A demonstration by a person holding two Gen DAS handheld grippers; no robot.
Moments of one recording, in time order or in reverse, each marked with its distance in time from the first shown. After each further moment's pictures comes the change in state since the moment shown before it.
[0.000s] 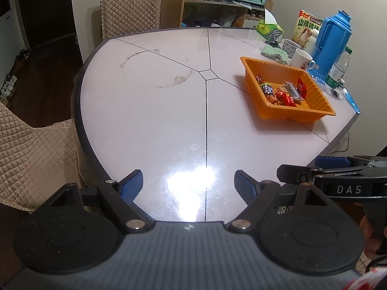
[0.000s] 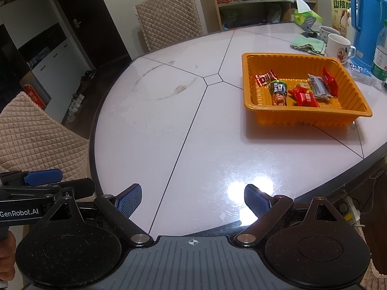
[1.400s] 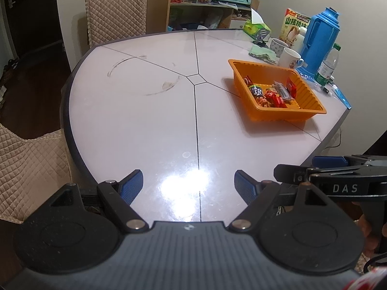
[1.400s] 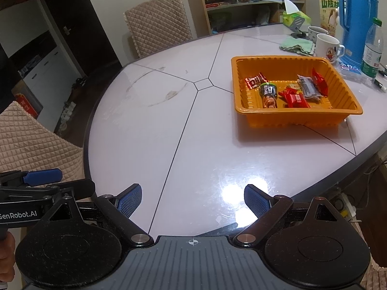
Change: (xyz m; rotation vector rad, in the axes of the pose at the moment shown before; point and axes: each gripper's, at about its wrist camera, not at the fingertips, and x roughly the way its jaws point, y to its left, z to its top) left arm 0.002 -0.001 0.012 0.056 -0.013 -0.056; right arm -0.005 0.005 0.002 0.043 -0.026 -0.045
